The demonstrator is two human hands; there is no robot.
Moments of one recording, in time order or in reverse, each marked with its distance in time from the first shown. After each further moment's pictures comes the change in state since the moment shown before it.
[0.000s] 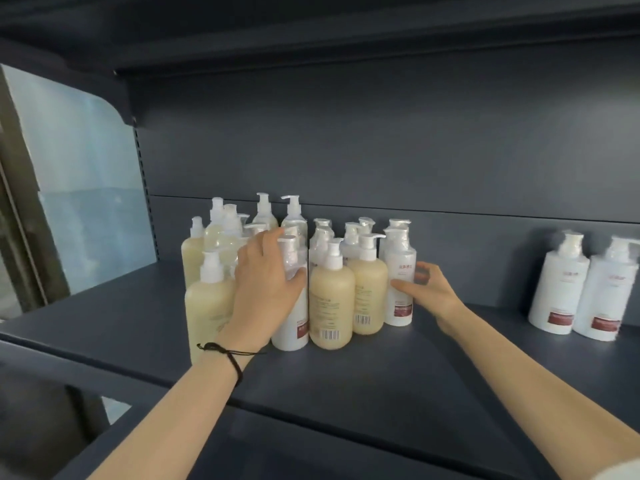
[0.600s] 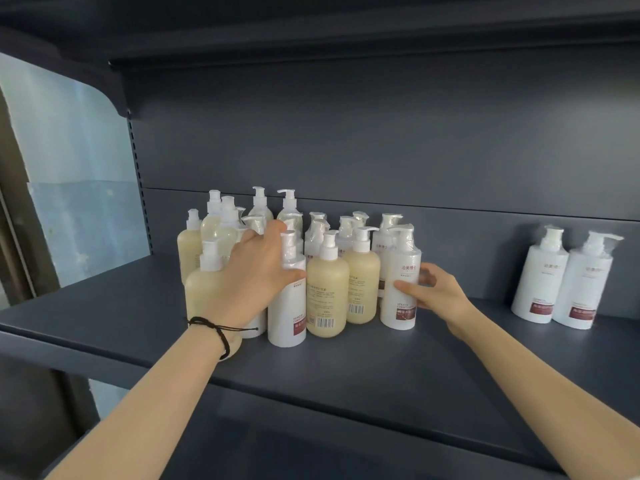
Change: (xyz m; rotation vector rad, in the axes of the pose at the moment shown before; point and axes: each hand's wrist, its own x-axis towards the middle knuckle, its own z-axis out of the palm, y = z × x) left_hand 0.007 0.003 -0.022 0.054 -0.192 0.052; right_hand -0.023 0.010 -0.023 -0.065 -0.016 -0.061
